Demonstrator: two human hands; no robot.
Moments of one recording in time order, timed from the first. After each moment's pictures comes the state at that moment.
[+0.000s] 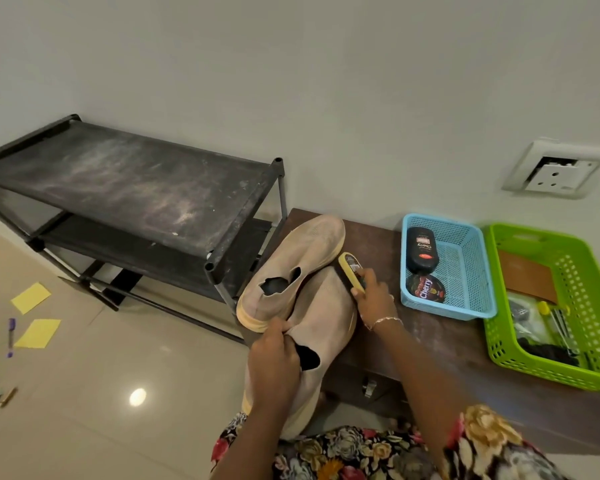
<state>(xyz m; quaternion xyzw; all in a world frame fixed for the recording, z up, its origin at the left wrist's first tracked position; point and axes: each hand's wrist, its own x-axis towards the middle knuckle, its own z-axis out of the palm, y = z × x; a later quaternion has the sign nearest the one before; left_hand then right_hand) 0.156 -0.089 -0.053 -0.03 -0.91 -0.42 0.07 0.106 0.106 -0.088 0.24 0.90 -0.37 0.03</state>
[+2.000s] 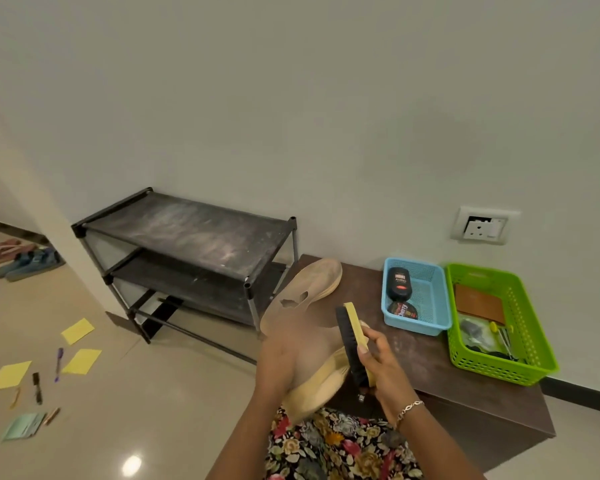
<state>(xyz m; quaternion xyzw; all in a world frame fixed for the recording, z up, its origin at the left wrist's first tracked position) 0.223 -0.126 0.042 -0.02 -0.76 -0.64 -0.08 0.291 0.033 0.057 0.20 0.66 -0.72 0.02</state>
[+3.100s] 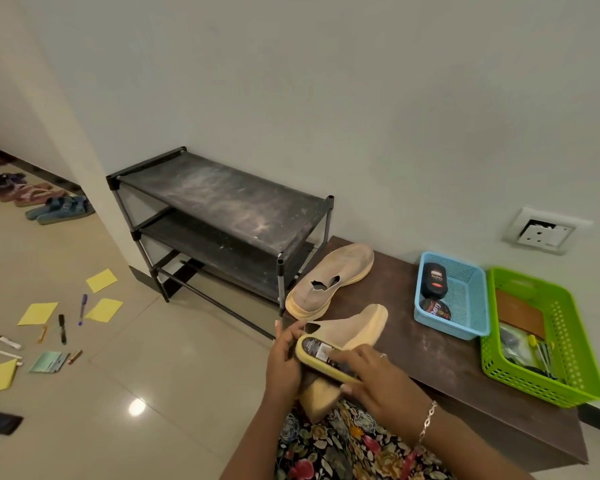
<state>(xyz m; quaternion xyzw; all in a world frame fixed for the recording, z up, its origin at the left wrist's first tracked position) 0.232 -0.158 0.002 0.04 -0.68 -0.73 -0.08 0.283 0.005 0.063 -0.18 0.96 -0.21 0.09</state>
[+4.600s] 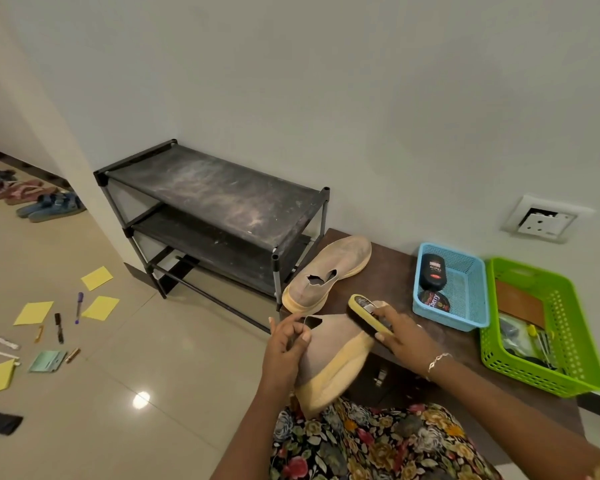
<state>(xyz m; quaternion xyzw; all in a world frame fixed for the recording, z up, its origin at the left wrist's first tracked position) 0.223 -0.159 0.009 0.02 -0.72 -0.69 -0.07 0.229 0.060 0.043 0.02 0.96 -0.24 0.12</state>
